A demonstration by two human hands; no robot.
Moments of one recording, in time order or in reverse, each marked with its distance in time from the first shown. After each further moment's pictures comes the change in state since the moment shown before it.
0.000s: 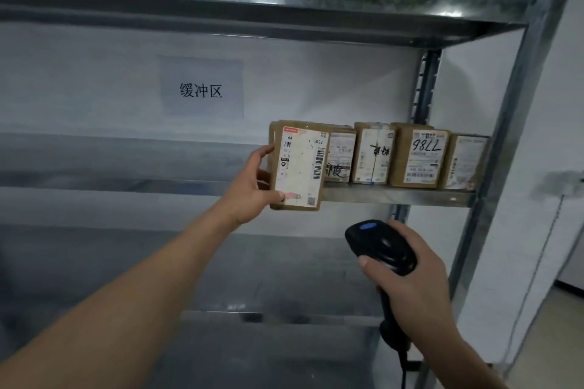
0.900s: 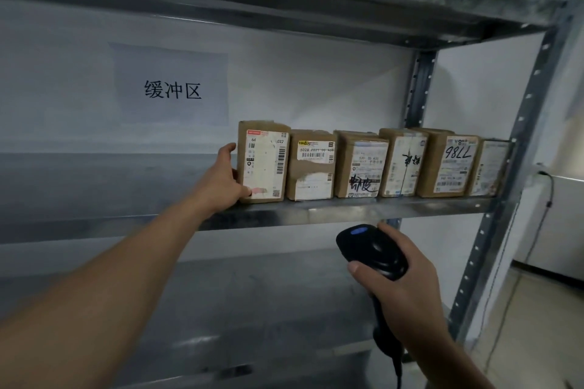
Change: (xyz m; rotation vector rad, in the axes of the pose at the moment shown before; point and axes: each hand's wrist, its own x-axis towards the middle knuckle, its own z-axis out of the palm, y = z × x) left_hand 0.137 -0.092 -0.110 0.253 -0.030 -0.119; right_hand 0.041 -0.002 0.141 -0.101 0.122 0.055
